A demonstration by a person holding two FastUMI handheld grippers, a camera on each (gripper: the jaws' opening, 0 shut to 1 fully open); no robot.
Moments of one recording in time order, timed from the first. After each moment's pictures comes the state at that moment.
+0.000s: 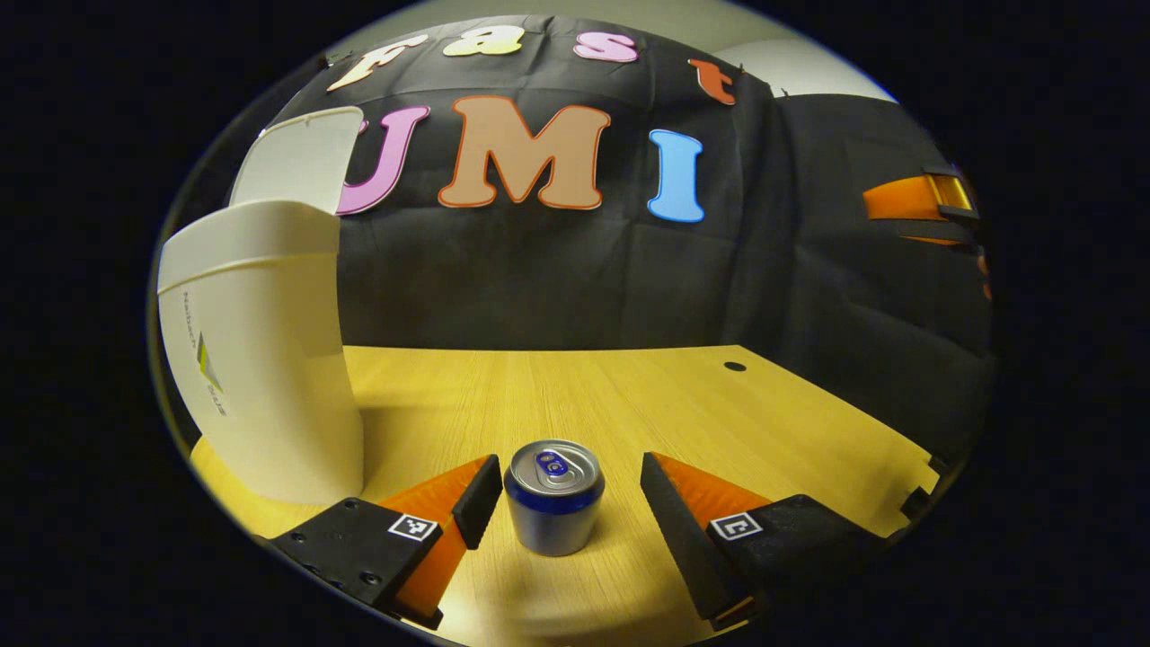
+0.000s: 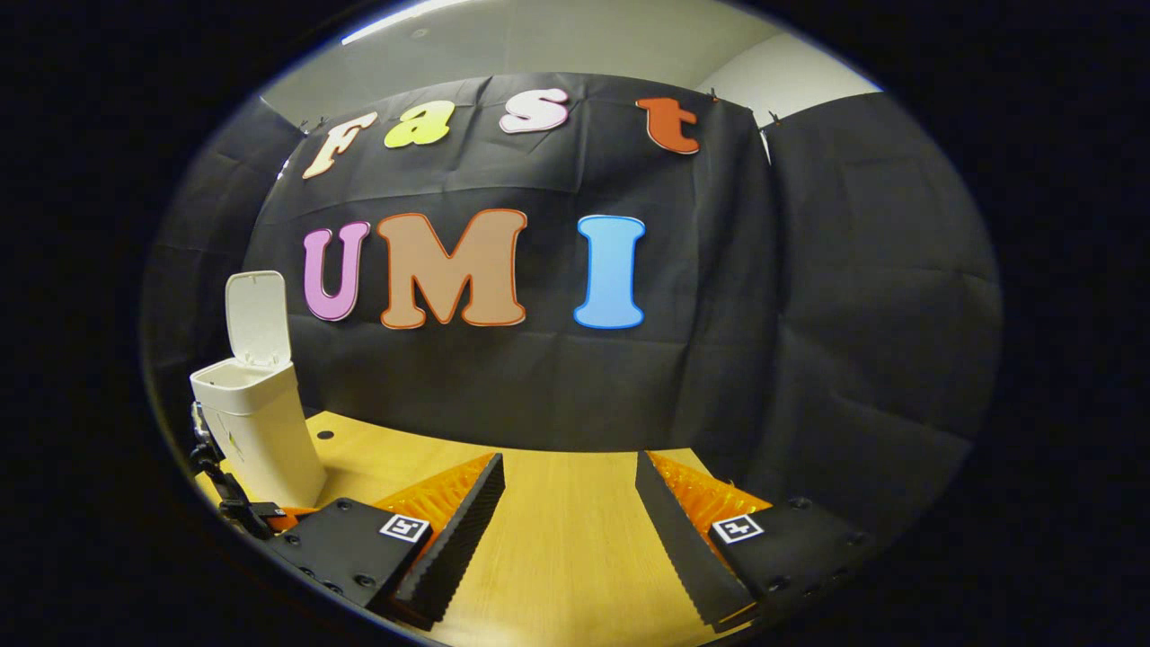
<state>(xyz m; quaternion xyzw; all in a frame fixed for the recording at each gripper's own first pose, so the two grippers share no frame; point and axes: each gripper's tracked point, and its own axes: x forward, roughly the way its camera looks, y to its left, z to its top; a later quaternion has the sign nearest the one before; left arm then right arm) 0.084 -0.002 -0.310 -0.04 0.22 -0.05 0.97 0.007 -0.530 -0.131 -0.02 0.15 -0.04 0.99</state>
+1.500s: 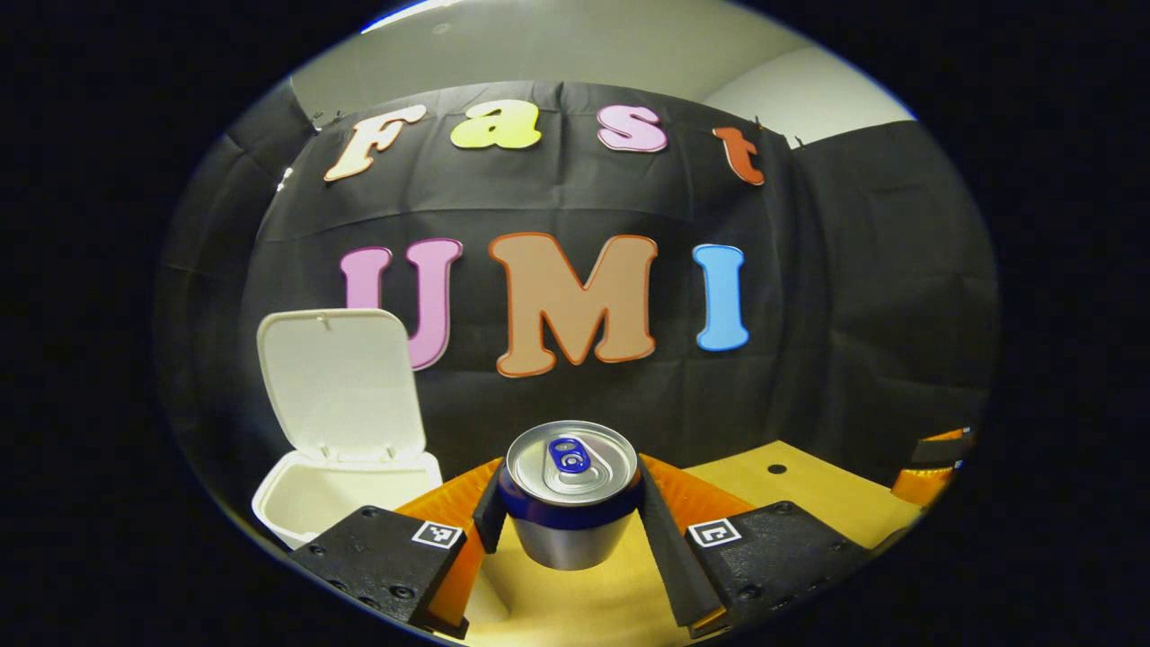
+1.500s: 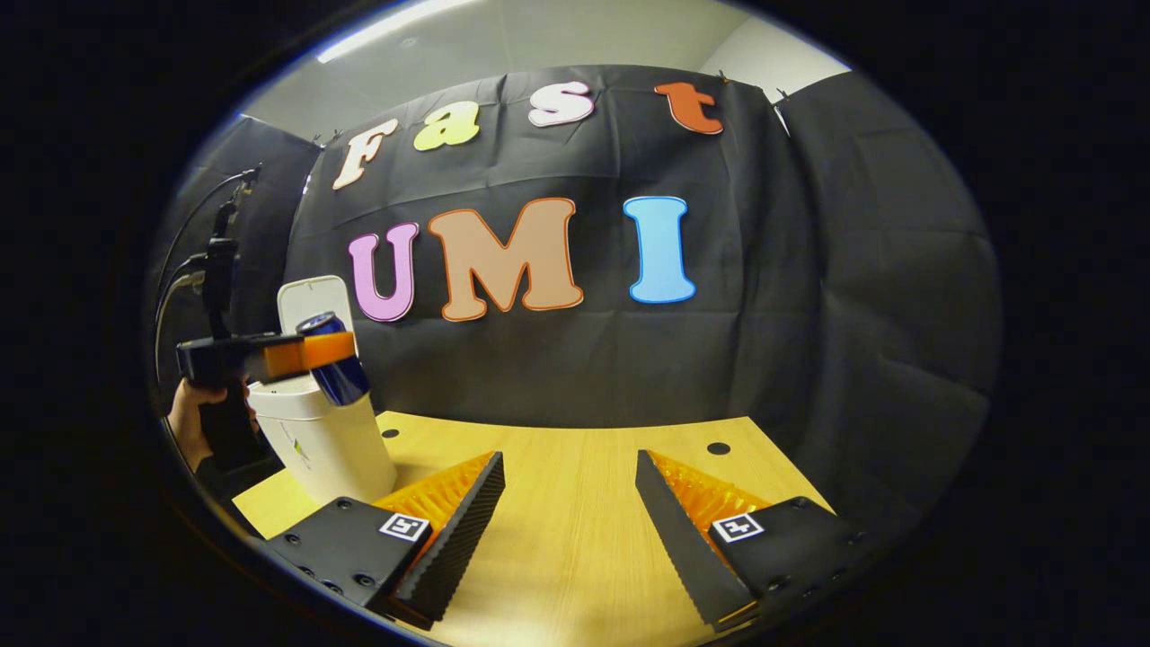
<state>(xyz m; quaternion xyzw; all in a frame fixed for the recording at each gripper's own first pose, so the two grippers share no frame) 0.159 0.129 -0.044 0.02 0.09 0.00 1.00 -0.028 -0.425 -0.145 0.03 0.17 0.04 0.98</state>
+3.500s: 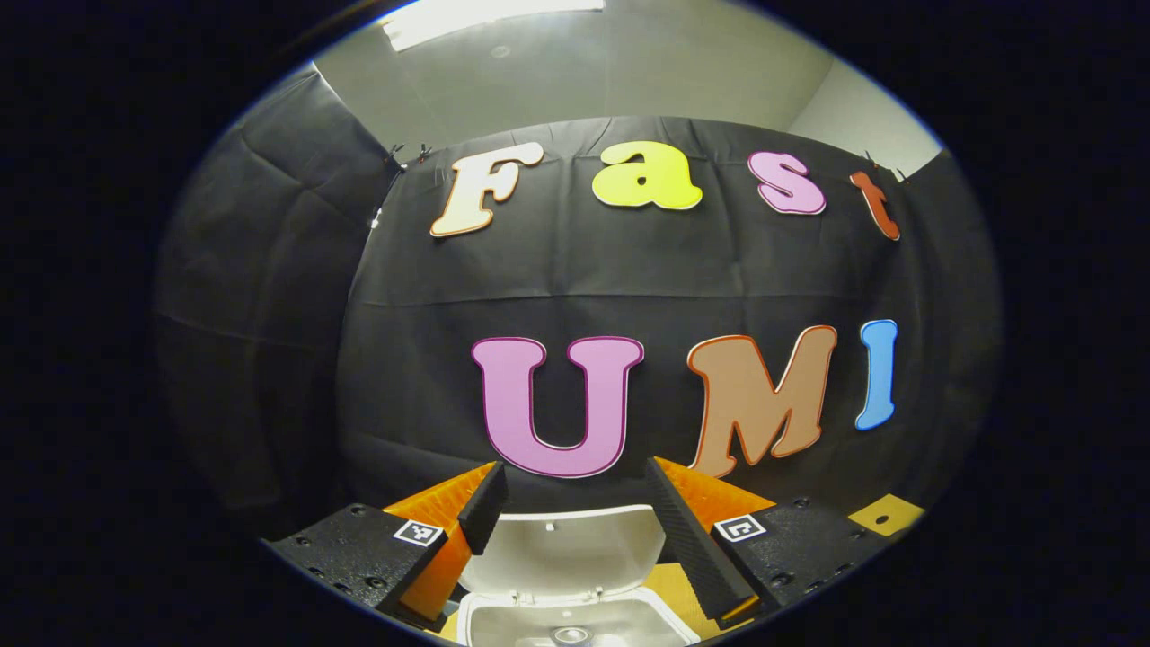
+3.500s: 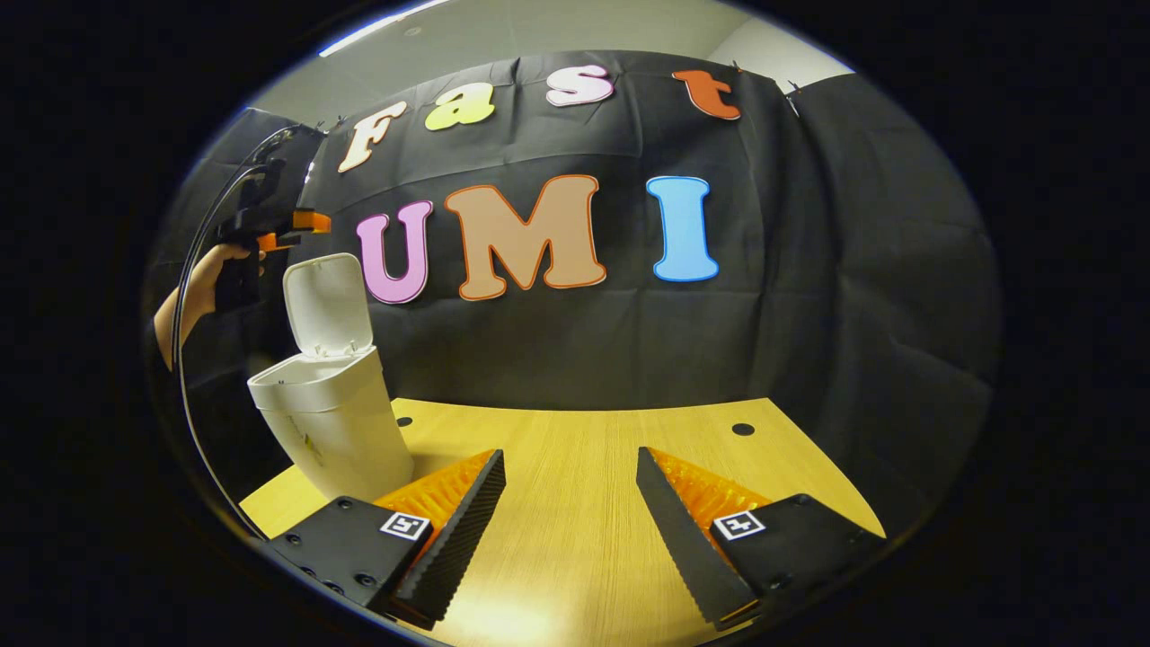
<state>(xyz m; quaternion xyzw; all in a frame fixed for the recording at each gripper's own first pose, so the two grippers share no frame) 0.254 0.332 0.084 0.03 0.02 0.14 0.99 -0.029 -0.377 -0.166 0.03 0.20 0.04 0.98</state>
